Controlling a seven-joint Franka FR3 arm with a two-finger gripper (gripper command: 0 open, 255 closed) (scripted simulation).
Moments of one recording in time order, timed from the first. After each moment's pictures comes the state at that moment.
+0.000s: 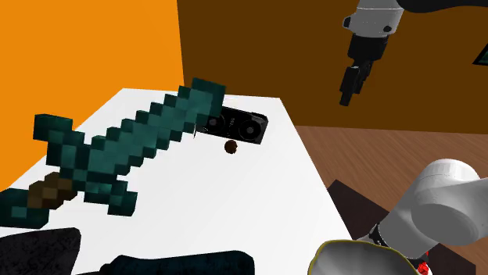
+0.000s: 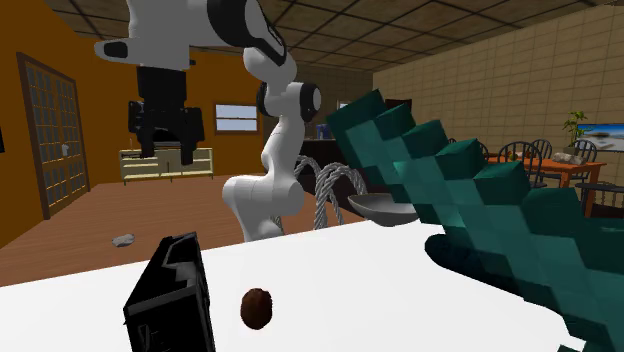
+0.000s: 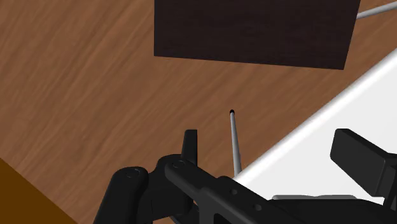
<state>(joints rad) -0.01 -0.77 0.03 -2.26 -0.10 1.43 -0.07</state>
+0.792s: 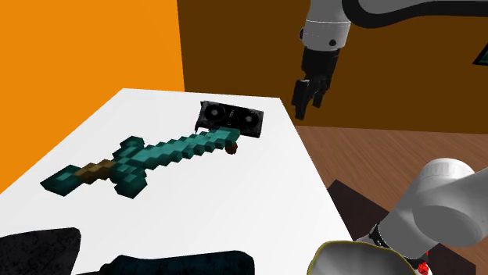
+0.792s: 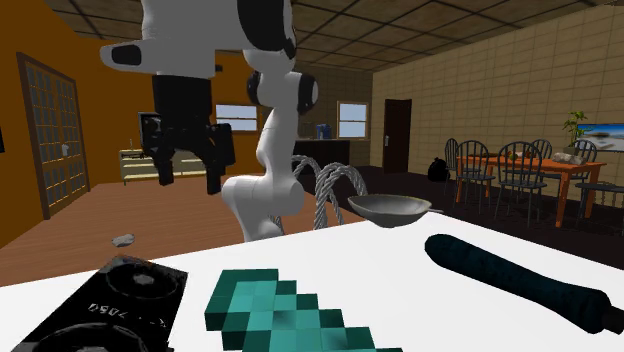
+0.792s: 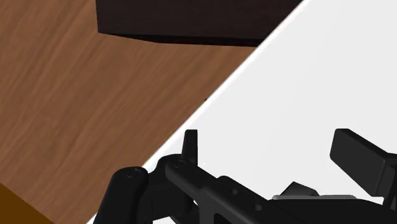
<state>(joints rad) 0.04 -0.58 0.20 -2.20 0.04 1.56 0.16</state>
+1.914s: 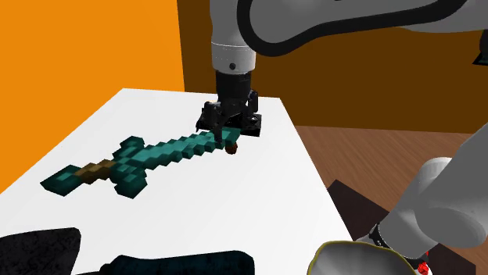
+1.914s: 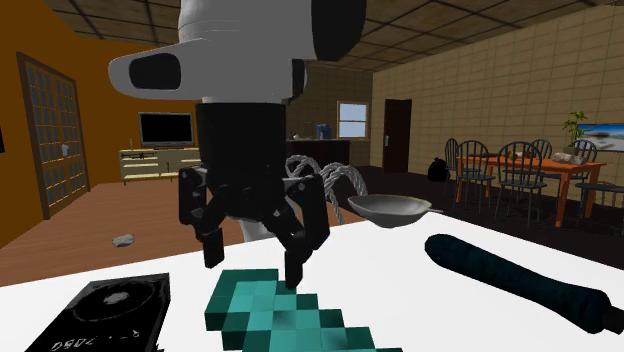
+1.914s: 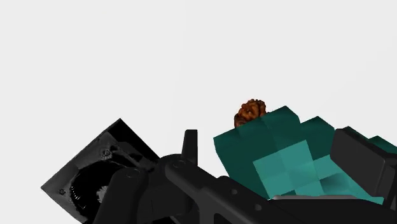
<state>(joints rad) 0.09 -0.10 0.45 -1.89 0.06 1.75 0.52</state>
